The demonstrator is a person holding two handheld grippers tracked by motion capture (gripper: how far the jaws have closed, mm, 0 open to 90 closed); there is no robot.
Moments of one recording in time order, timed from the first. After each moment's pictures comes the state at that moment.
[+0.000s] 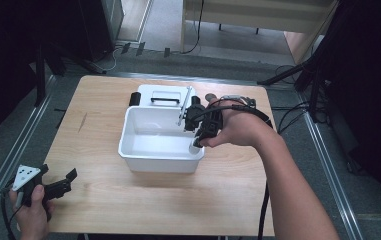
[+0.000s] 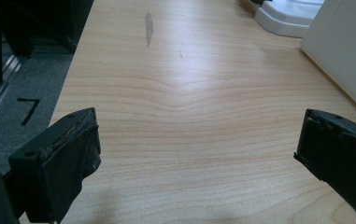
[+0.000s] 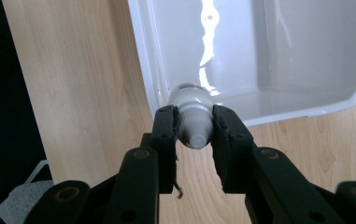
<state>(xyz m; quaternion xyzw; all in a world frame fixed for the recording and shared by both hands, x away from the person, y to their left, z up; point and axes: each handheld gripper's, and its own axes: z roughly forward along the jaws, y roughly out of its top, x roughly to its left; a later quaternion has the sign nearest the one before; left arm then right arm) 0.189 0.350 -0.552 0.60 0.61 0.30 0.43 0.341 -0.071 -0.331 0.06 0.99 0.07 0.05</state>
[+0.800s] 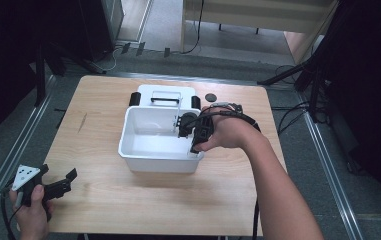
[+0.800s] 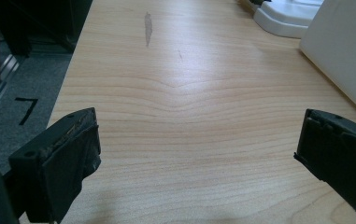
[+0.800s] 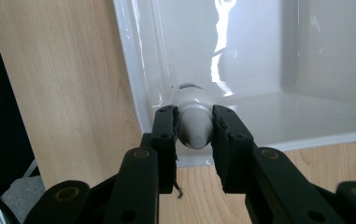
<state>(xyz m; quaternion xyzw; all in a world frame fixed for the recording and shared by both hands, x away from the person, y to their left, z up) 0.189 0.351 -0.552 0.60 0.61 0.30 0.43 0.354 -0.058 -0.373 0.05 1.00 0.04 0.02</state>
